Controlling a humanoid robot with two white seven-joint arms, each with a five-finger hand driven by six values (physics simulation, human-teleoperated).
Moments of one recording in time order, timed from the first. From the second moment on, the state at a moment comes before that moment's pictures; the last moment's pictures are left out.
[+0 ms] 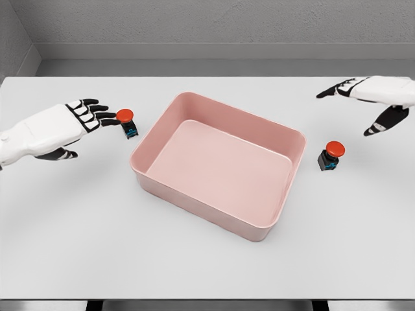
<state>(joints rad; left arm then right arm) -0.31 0.92 -0.33 -1.62 -0.60 -0.61 -0.19 -0.93 -1.04 0.94 -1.31 0.00 -0.52 0.55</state>
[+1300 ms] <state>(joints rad) -0.66 0.52 -0.52 -1.07 -0.85 -0.61 -0.18 -0.78 -1.00 0.93 -1.28 0.03 -0.51 0.51</state>
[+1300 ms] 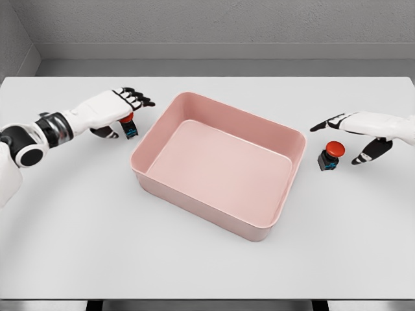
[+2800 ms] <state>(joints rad) -0.66 0.65 -0.53 -1.25 -0.70 -0.61 -0.18 -0.76 -0.97 0.94 -1.25 0.05 -0.52 0.52</state>
